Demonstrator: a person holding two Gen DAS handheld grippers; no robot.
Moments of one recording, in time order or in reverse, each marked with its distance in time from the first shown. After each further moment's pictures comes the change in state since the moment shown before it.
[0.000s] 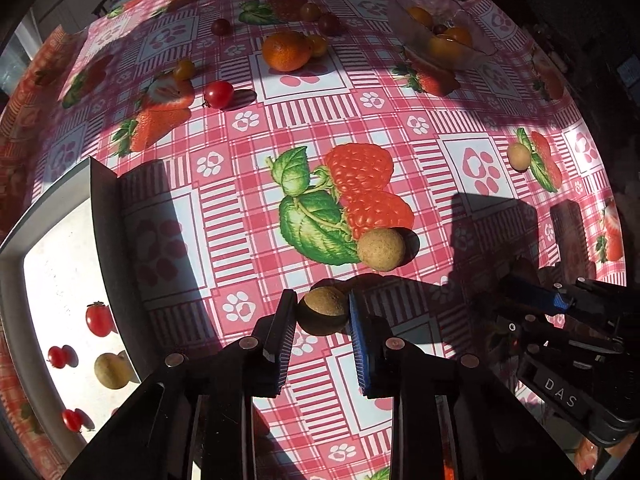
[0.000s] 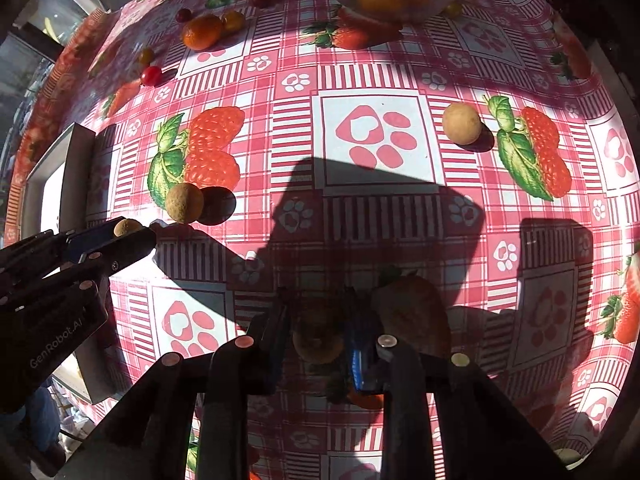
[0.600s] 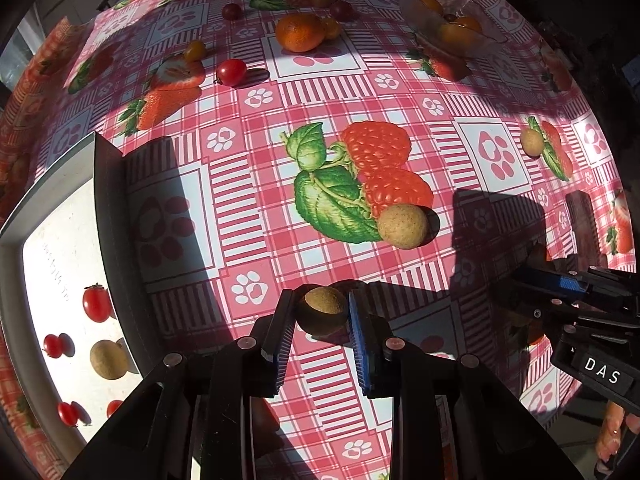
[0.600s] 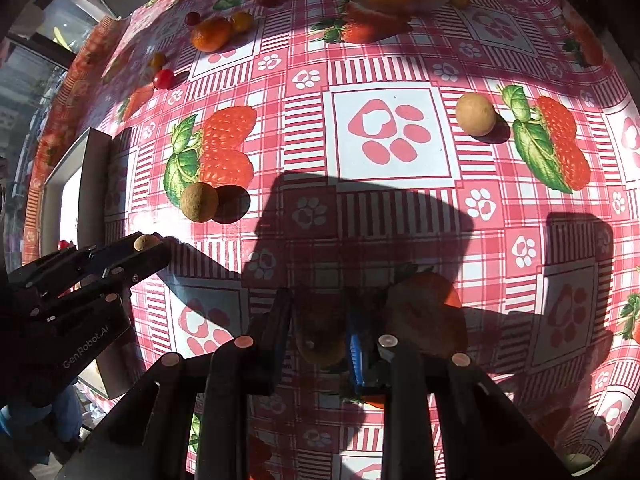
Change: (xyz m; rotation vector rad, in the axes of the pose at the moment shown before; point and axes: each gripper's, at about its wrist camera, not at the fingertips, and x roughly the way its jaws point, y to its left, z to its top) left arm 0.005 0.010 -0.015 -0.002 0.004 0.019; right arm -0.006 -0.015 -0.008 0.024 0.011 0.085
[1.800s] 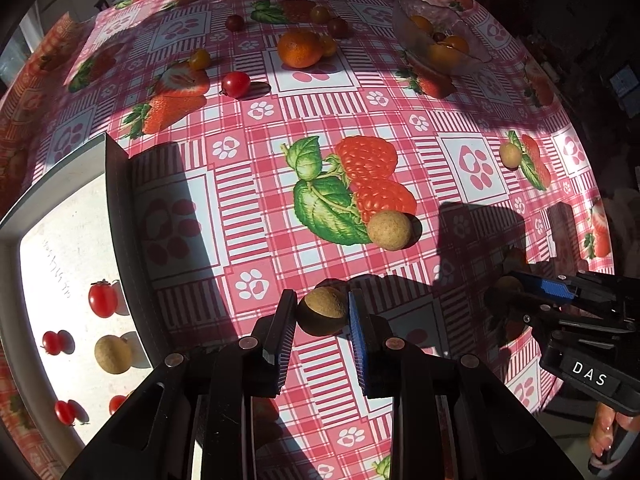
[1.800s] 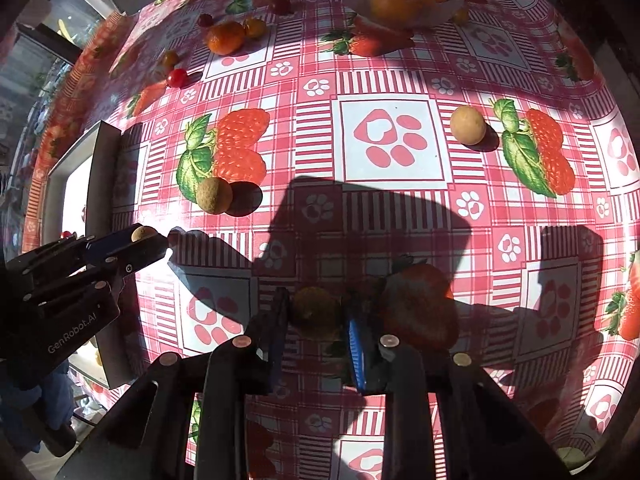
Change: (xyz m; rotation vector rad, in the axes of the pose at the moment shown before) left arm -0.024 0.013 -0.001 -0.018 -0.028 -0.077; right arm -0.014 0.016 -0.007 -0.036 -0.017 -0.039
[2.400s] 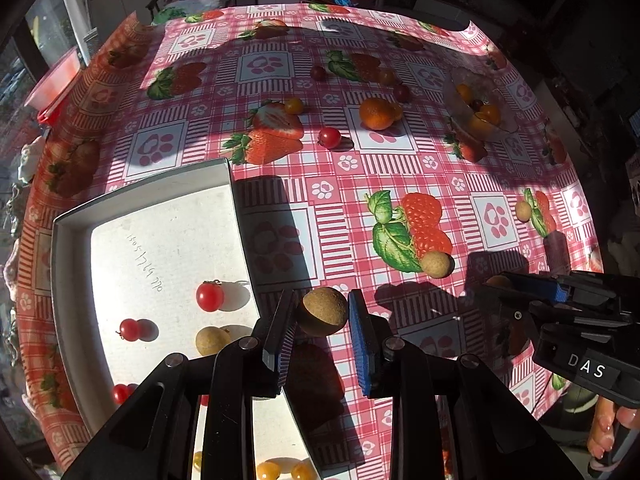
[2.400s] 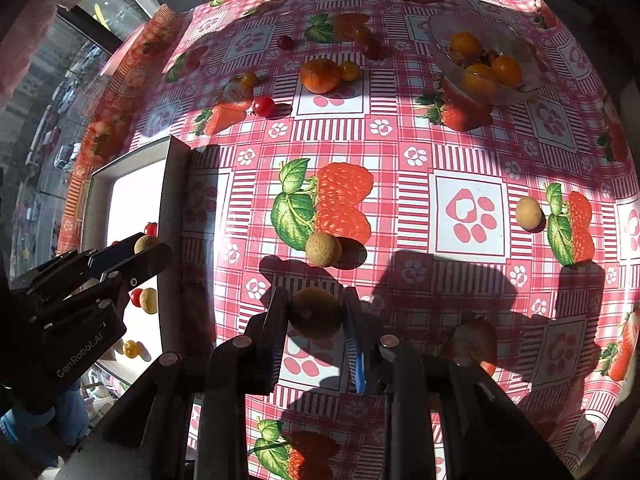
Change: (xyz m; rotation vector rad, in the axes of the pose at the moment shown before) left arm -0.059 0.053 -0.005 -0.114 -0.104 0.068; right arm -0.024 0.076 0.033 -0.116 -0.023 0.055
